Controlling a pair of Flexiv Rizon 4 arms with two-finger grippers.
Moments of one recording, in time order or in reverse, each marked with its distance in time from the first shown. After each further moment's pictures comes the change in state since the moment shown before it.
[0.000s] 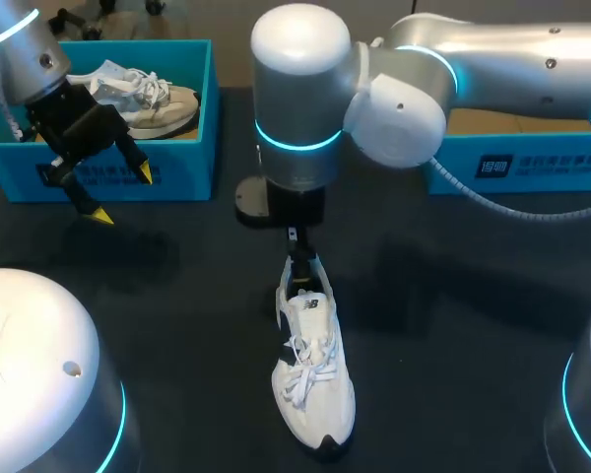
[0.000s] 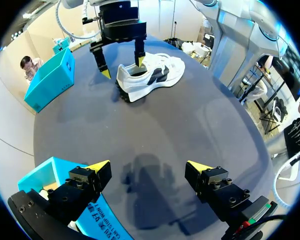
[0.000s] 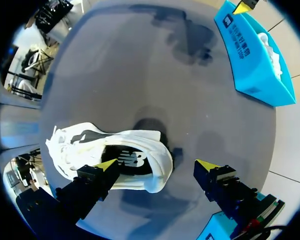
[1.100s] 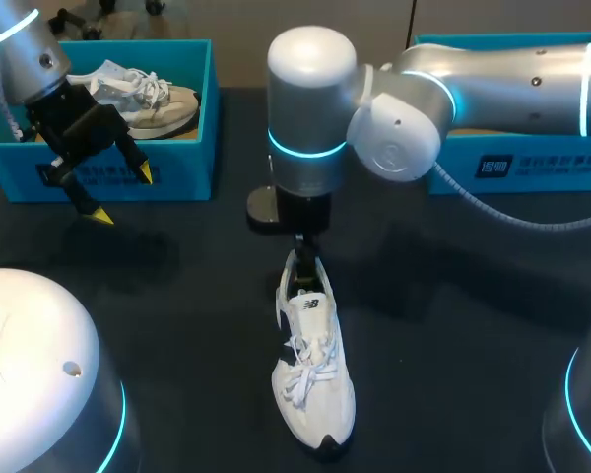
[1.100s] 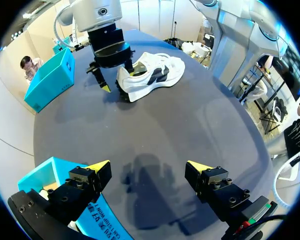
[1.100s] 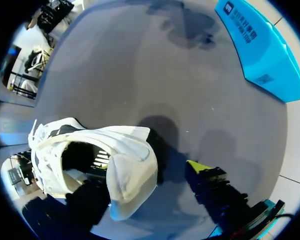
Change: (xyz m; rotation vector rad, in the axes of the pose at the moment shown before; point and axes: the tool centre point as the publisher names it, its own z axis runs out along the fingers) left arm 0.000 0.000 0.000 0.000 0.000 0.000; right arm -0.019 -0.010 0.052 -0.018 0.059 0.001
